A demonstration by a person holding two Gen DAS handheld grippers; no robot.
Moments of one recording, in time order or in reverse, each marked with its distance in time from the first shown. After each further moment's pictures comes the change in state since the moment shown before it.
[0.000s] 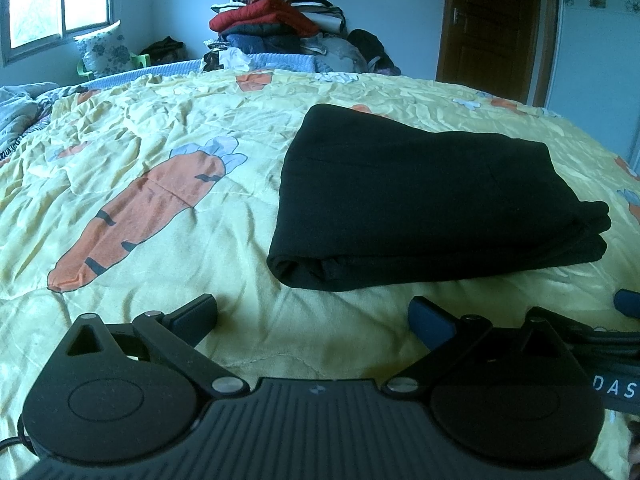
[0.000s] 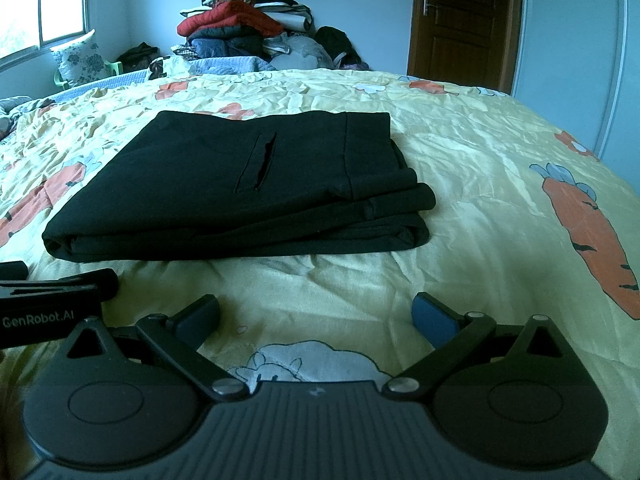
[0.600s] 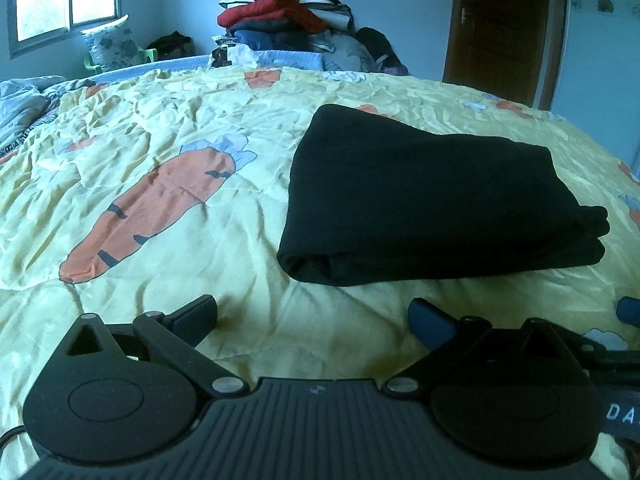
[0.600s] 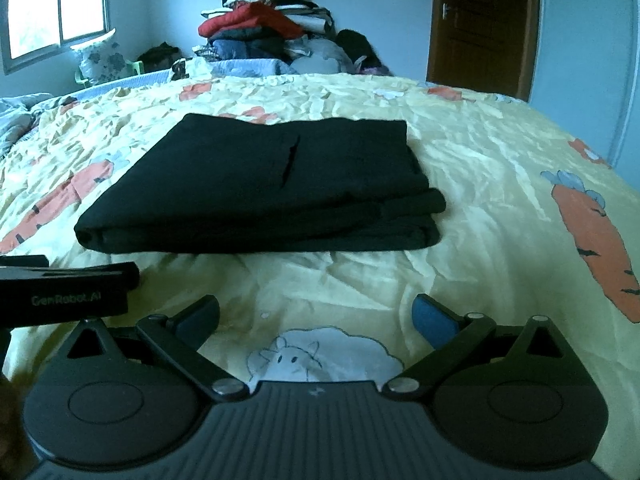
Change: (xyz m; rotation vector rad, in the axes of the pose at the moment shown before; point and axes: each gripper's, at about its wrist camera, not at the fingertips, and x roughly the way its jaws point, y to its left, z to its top) left arm -0.011 0.002 0.000 -0.025 0.010 0.014; right arm -0.019 0.003 -0.002 -0.029 -0.013 0.052
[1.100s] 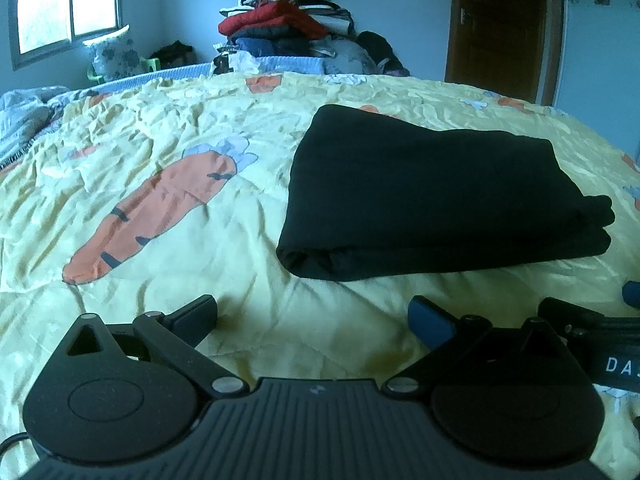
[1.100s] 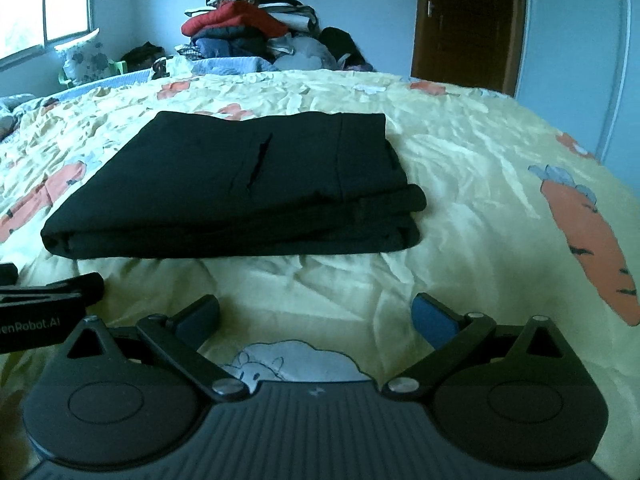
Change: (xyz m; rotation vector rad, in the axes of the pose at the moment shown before) left arm 0.002 -0.004 -0.005 0.019 -0.016 0.021; right arm 0.017 -0.013 0.001 0.022 0.011 -0.035
